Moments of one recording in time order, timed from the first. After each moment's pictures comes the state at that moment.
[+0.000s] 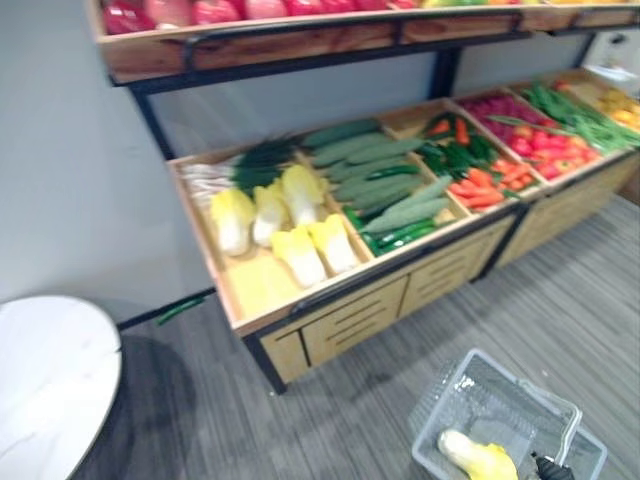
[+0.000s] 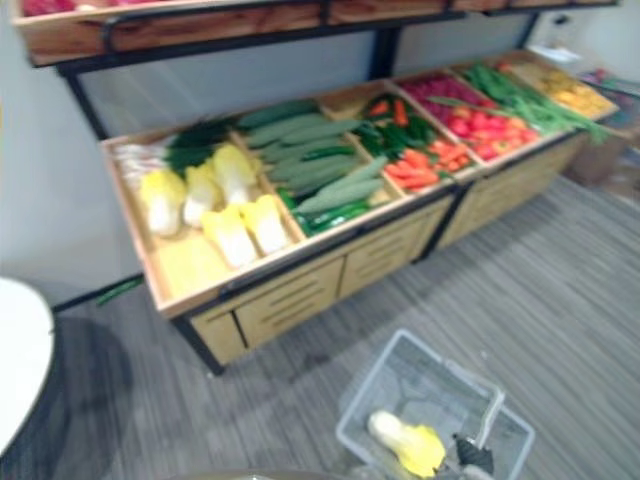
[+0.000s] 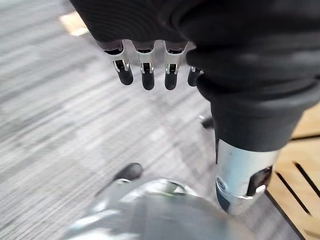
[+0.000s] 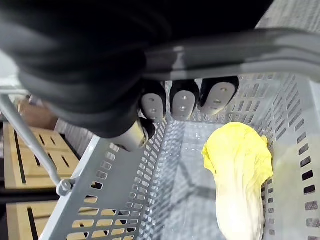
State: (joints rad) left arm 0.20 0.08 0.30 0.99 0.38 -0.06 0.11; right arm 0.09 -0.06 -0.72 0.92 -0.05 -0.13 -0.04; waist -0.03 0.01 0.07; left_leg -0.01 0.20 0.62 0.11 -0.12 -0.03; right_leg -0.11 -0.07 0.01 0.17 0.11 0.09
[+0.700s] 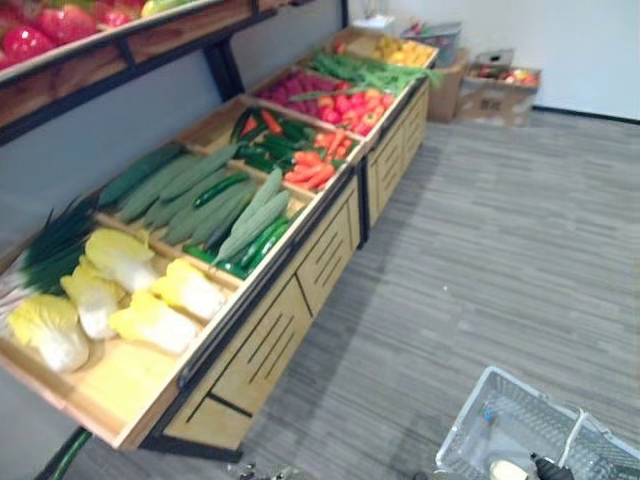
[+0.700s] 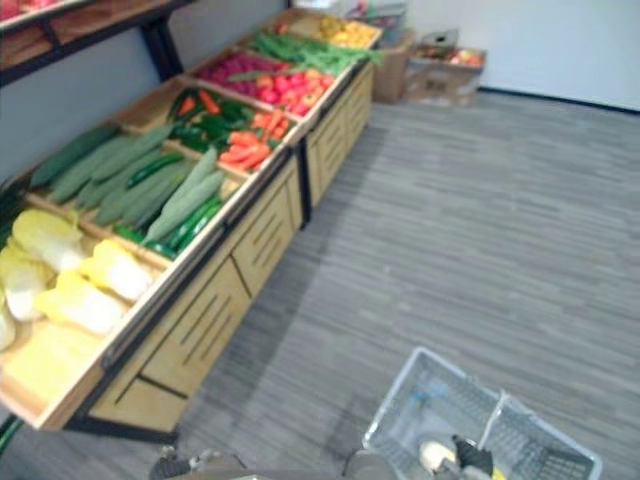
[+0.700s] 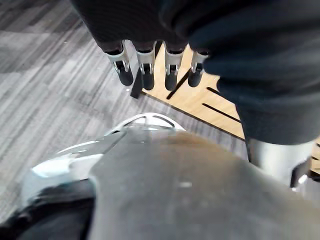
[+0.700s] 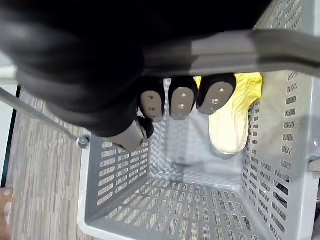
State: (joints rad) left arm 0.19 0.03 0.34 1.01 0.35 -0.09 0.12; right arm 0.10 -0.10 -0.57 0.96 0.00 -0.13 -0.06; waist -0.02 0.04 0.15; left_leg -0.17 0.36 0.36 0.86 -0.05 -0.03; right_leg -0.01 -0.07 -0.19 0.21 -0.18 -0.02
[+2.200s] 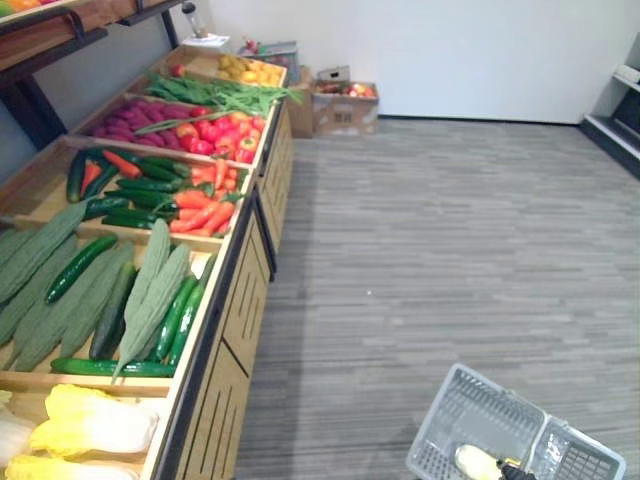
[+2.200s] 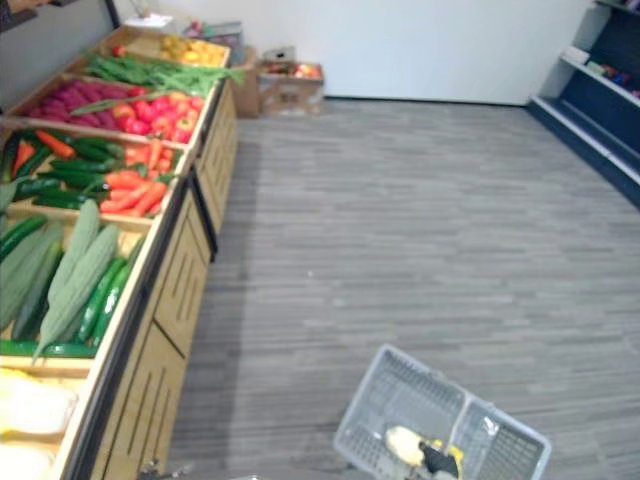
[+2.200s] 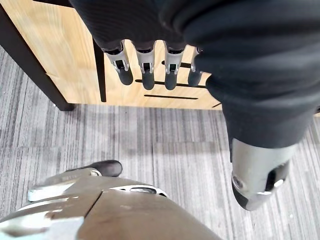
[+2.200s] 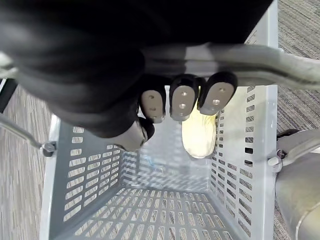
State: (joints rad) left arm 0.19 0.09 0.32 1.06 0.28 -0.08 0.17; right arm 0.10 -0.06 -0.51 1.08 0.09 -0.13 -0.04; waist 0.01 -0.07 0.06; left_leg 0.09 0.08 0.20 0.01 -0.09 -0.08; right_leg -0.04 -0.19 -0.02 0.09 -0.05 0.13
